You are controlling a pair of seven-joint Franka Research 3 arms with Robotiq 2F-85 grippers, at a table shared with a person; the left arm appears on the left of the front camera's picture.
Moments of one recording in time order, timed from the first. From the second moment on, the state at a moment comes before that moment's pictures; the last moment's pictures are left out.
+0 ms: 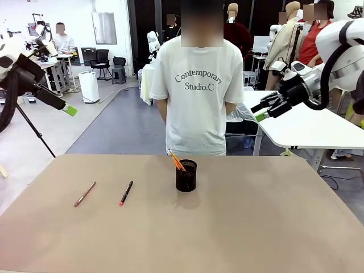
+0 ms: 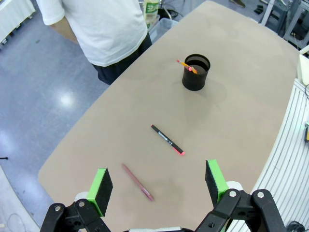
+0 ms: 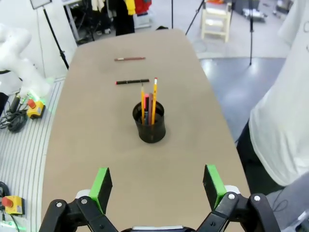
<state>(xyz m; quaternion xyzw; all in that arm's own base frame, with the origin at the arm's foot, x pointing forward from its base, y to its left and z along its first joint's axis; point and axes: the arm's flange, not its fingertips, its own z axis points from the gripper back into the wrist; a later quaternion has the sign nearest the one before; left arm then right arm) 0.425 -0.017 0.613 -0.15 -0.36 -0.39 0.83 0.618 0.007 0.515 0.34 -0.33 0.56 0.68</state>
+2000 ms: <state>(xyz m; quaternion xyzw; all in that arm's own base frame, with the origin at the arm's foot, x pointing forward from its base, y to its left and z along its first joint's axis) 0.427 -0.017 0.611 -0.12 -0.35 -0.40 0.84 0.617 0.001 0.512 0.34 -0.31 0.56 0.69</state>
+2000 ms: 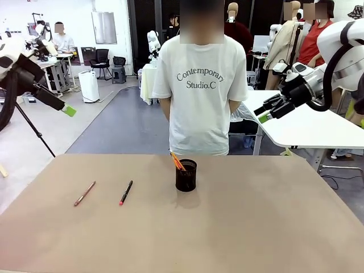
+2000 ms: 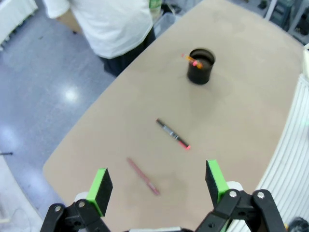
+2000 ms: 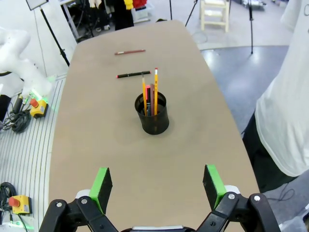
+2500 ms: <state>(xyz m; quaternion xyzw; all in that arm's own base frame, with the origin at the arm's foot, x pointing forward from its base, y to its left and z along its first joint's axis) 0.444 -0.050 0.571 0.03 -0.21 -0.35 0.91 0.617 0.001 0.512 0.34 -0.31 0.56 0.69</state>
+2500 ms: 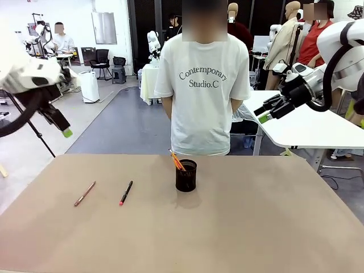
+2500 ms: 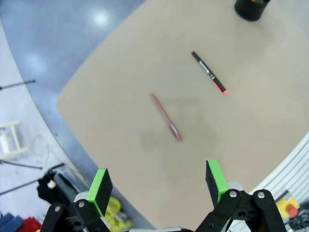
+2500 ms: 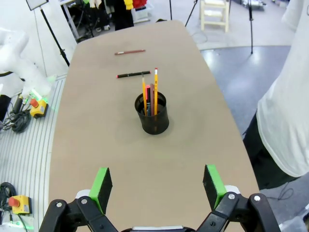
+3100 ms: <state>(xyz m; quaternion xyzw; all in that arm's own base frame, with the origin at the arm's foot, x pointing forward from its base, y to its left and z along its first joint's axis) 0.449 -0.062 0.555 0.03 -0.20 -0.33 0.92 0.617 0.001 0.512 0.34 -0.31 0.56 0.69</state>
